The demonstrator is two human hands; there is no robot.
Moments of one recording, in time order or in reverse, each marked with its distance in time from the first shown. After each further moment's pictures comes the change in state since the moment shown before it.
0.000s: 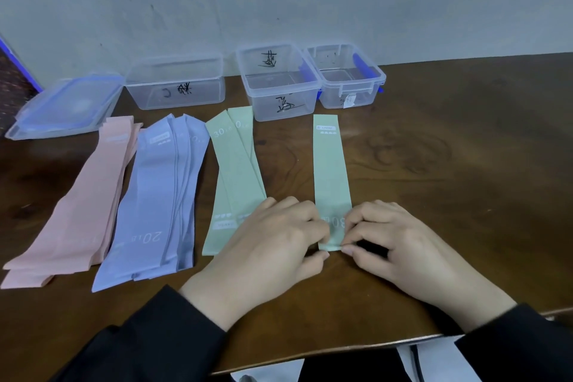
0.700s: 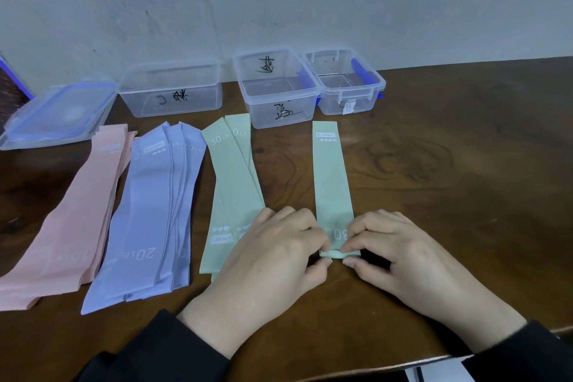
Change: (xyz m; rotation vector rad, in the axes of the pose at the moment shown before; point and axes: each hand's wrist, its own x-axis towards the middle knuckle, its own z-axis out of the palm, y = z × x) left_hand 0.002 0.001 0.008 -0.034 0.090 -0.075; right_hand 0.001 0.002 0.002 -0.052 0.039 0.004
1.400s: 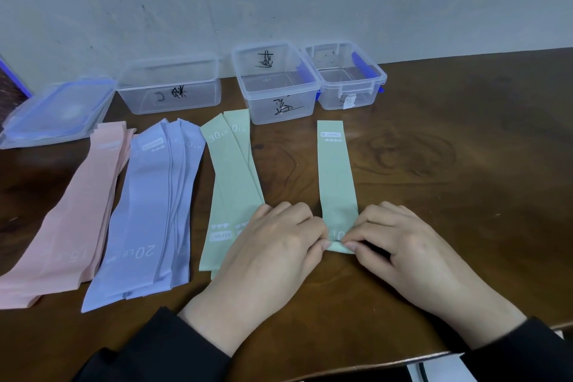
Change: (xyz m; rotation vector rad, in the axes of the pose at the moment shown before) left_hand 0.002 0.002 0.000 -0.013 0.064 -0.036; right_hand 0.002 -0.006 -0.002 -0.039 0.038 0.051
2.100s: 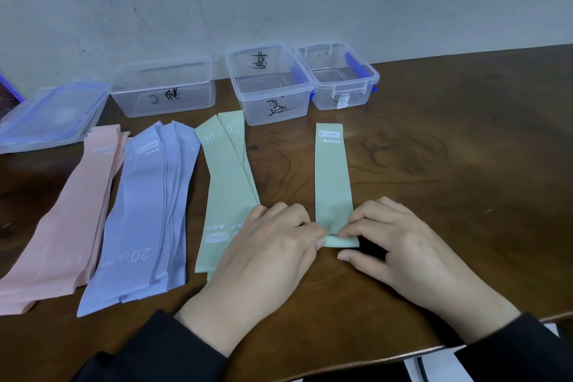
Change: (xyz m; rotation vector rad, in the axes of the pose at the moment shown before) left_hand -0.001 -0.001 0.001 0.054 -0.045 0.014; right_hand -0.003 0.003 -0.001 0.013 -0.003 0.016
